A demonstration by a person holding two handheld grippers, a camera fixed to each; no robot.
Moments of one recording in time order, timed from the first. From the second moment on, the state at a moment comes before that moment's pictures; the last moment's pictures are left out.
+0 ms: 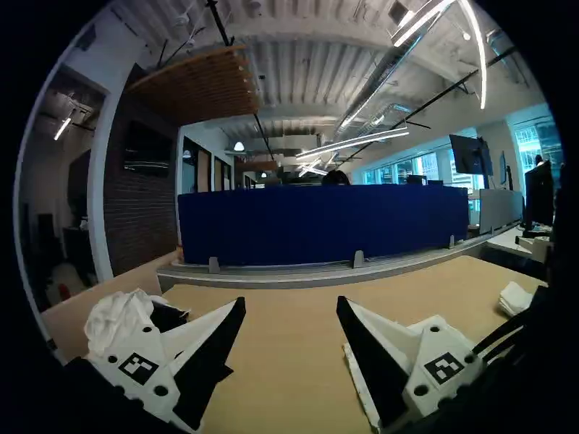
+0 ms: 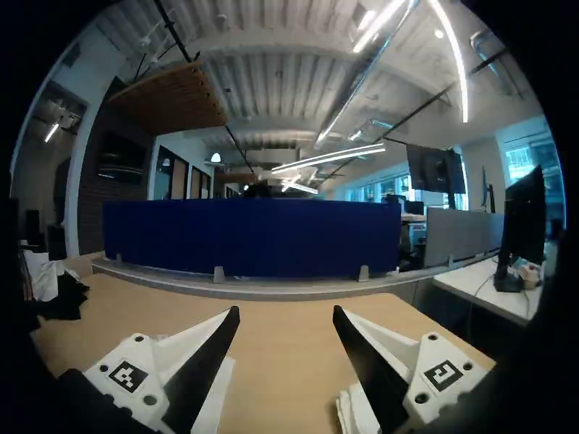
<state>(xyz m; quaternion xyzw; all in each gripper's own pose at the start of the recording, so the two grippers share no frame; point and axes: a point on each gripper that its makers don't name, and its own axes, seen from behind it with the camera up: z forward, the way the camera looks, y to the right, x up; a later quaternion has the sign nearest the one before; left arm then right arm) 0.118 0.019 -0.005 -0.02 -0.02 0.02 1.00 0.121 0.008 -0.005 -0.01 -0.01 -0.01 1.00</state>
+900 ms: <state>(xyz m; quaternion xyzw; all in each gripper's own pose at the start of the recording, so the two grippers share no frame) 0.106 0.096 -0.031 -0.19 -0.16 0.08 0.97 0.096 -0.075 -0.039 0.18 -0.18 -0.09 0.96</state>
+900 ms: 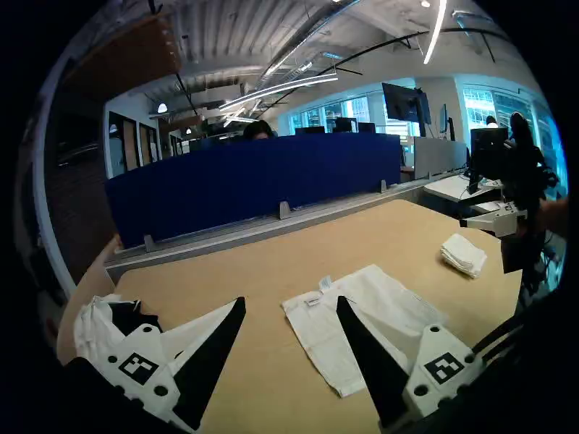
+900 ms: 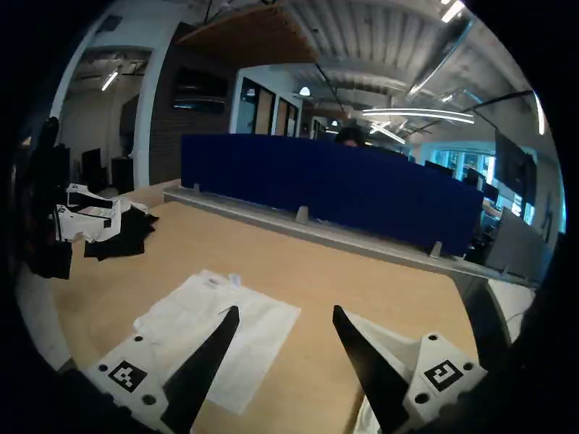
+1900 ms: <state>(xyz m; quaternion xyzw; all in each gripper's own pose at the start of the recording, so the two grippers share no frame) 0.003 0.128 -0.061 -0.25 -0.24 0.12 0.93 -0.003 -0.091 -0.073 0.22 -0.26 -0.12 0.93</state>
